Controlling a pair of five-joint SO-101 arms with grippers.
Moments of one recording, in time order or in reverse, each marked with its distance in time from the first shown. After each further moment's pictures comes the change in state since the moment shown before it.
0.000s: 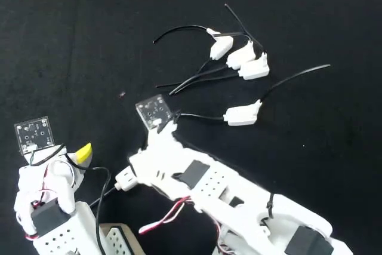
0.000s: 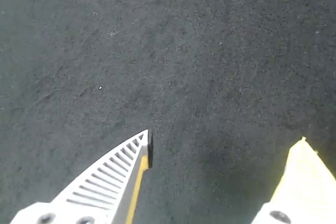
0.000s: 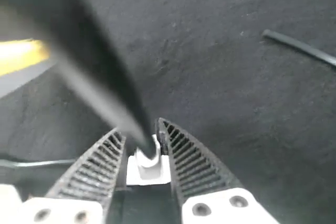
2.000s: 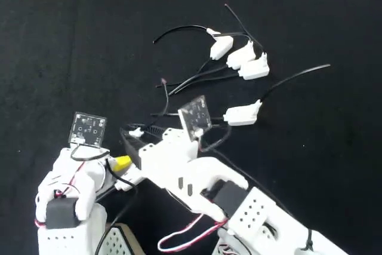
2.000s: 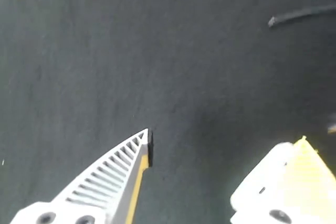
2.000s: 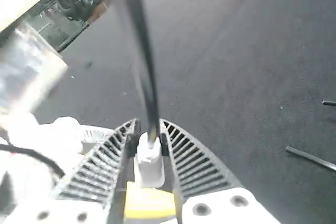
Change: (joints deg) left arm 28.2 -0.1 -1.7 3.2 -1.1; right arm 0.6 -34.6 13.7 -11.8 -0.9
